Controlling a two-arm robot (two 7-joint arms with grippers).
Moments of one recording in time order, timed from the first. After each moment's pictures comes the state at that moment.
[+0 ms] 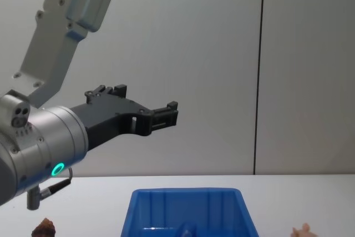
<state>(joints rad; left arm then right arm) -0.24 0.38 0.45 -1.63 -0.20 0.01 -0.01 0.14 0.38 -0.26 -1.37 0.25 0.25 0.42</state>
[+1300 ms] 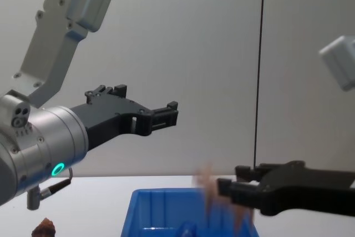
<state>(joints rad) -0.24 0.38 0.45 -1.63 -0.20 0.01 -0.01 0.18 0.31 -0.34 -1.55 0.21 0.17 0.57</state>
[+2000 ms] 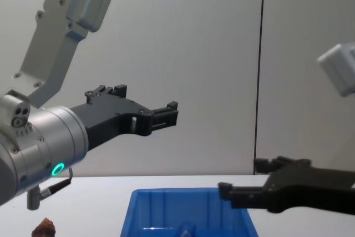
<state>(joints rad) -0.24 0.38 0.45 -1.63 -0.20 0.01 -0.01 0.19 0.31 -0.34 -1.51 0.19 0.12 0.51</state>
